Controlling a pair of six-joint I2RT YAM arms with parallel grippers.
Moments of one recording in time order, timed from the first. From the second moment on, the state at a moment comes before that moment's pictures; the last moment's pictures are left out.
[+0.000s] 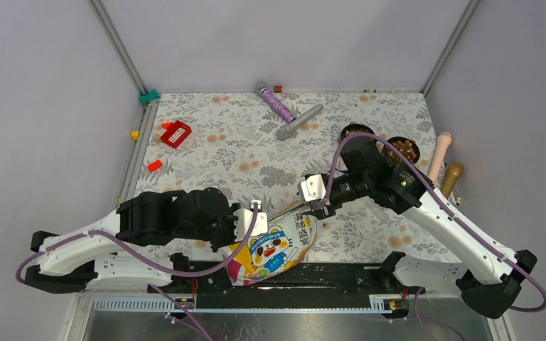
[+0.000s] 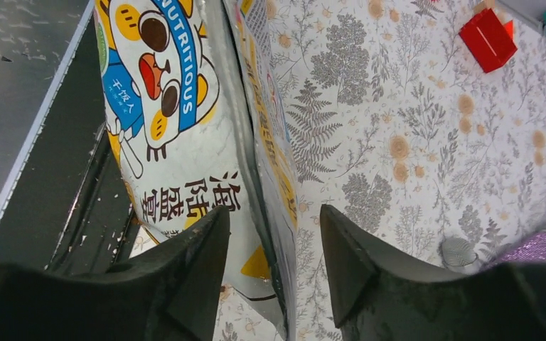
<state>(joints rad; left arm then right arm) -1.34 0.91 1.27 -1.14 0.02 0.19 0.79 1.10 1.25 -0.90 -0.70 -0.93</state>
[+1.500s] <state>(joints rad) -1.34 0.89 1.34 -0.97 -0.14 0.10 0.99 1.08 1.21 -0.74 -0.37 -0.67</state>
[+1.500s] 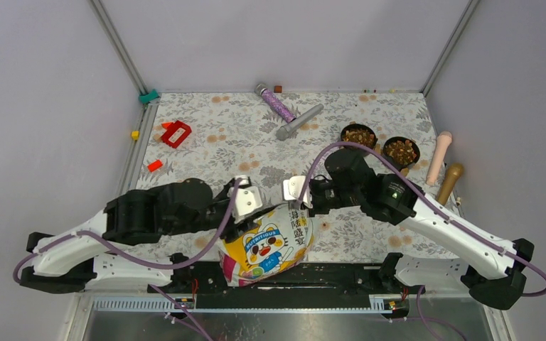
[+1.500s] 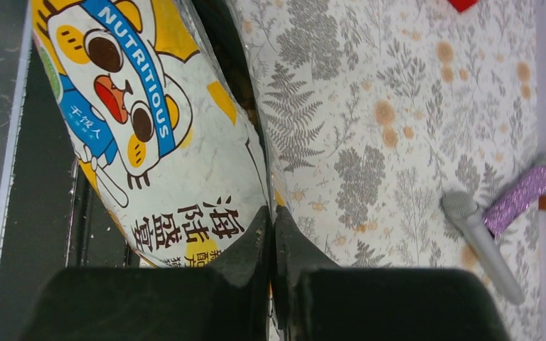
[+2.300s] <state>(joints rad) -1.35 0.90 1.26 -0.89 -0.34 0.17 0.98 1.02 1.17 -0.71 -0.16 -0.50</state>
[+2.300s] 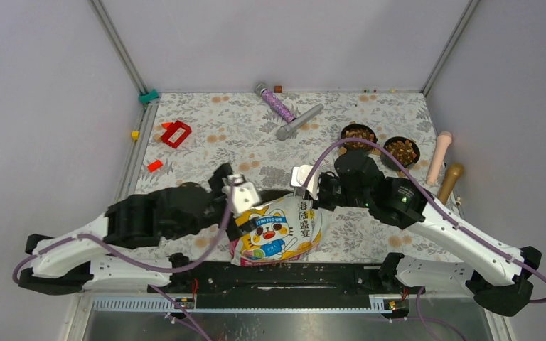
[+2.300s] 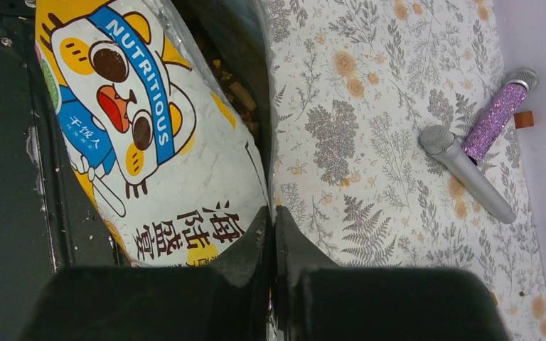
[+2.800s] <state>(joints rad) -1.15 0.91 1.26 -0.77 -0.19 0.16 0.97 1.02 1.17 -0.71 -0.21 -0.53</state>
